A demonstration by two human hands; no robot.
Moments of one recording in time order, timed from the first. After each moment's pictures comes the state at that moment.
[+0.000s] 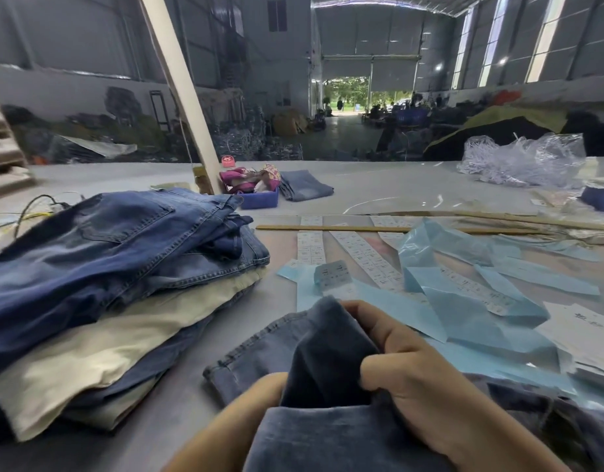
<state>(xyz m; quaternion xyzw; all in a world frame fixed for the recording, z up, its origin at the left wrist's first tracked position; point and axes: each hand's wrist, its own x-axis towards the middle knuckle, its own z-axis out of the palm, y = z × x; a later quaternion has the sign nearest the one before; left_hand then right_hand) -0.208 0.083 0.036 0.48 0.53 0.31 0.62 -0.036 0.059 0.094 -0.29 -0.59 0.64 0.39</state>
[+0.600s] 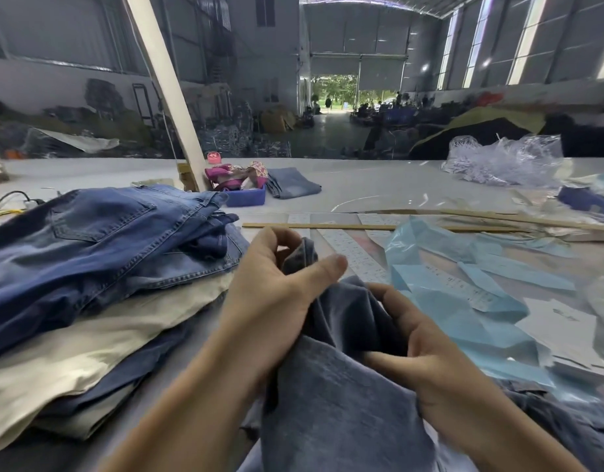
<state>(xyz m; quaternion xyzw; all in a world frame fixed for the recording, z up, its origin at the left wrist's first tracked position) -0.182 0.077 0.142 0.55 0.43 0.60 0.39 -0.013 0.058 0.100 -0.30 -0.62 0.57 0.45</state>
